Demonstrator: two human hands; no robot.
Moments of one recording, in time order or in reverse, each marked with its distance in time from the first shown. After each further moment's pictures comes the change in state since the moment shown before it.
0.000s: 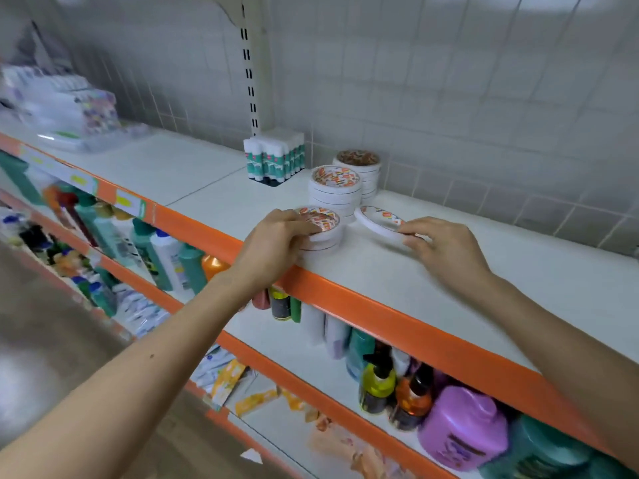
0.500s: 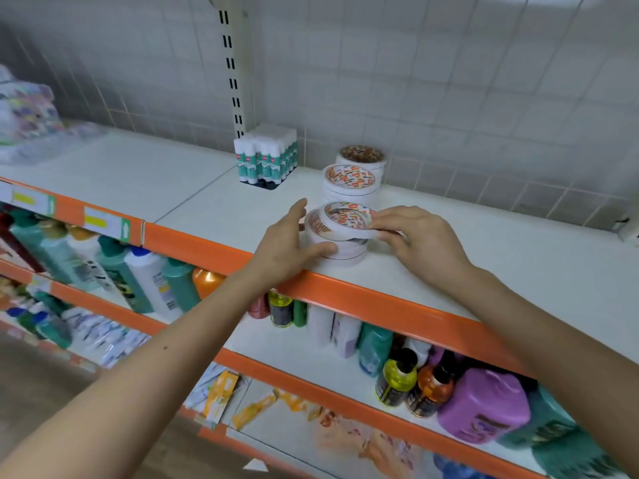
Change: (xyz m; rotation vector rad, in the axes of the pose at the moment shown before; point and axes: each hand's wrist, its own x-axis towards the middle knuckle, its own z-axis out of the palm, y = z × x) left_hand 0.024 -0.059 -0.001 -0.436 -0.262 -0.176; right_hand 0.023 -0.075 0.043 -0.173 0.090 -0.109
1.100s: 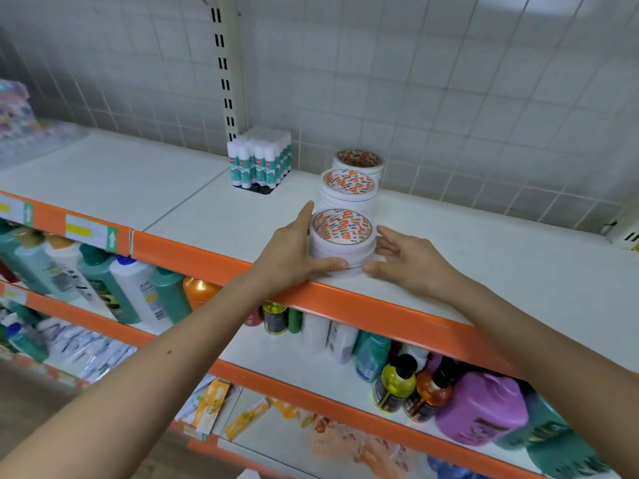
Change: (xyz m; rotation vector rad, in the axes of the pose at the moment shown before) left_hand 0.008 0.000 0.000 0.057 -0.083 0.057; right_hand 0.004 -0.001 0.017 0.455 -0.383 0.438
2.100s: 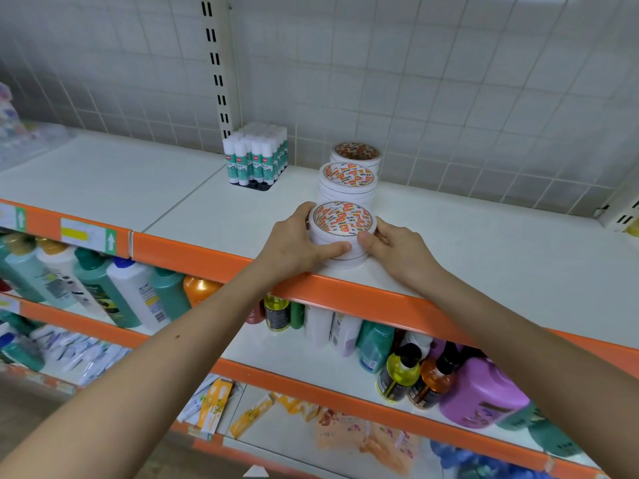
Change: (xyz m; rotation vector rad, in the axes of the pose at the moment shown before) left_hand 0.004 0.000 -0.005 -0.081 -0.005 -0.086; right_hand 0.004 -0.018 0.021 -0.103 0.202 0.019
